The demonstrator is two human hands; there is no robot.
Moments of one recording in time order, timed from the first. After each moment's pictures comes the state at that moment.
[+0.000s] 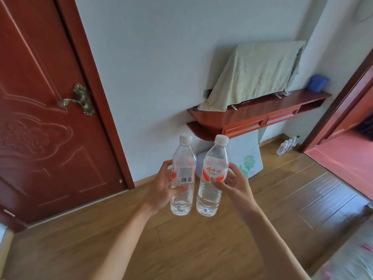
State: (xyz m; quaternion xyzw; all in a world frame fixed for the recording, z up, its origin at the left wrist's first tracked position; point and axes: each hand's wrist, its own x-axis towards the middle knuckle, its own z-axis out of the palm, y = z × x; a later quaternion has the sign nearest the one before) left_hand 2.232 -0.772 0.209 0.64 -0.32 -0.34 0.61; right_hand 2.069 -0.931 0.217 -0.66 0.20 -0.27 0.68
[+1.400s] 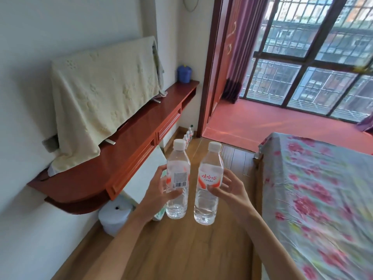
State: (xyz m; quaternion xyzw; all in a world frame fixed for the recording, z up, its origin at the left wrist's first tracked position) left_hand 2.229 -1.322 0.194 0.52 -0.54 -0.50 0.44; right_hand 1.990 -1.339 0.202 -0.55 0.41 -0.48 0.55
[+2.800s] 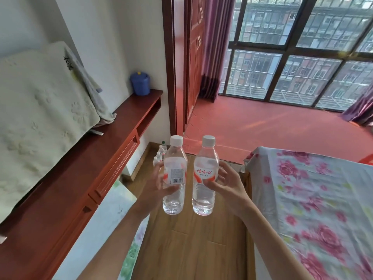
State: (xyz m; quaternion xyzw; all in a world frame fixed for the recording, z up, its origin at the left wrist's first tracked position) left_hand 2.063 -1.790 0.180 0.49 -0.55 -0.53 0.41; right_hand 1.826 -1.778 0.188 -0.54 0.45 -0.50 0.51
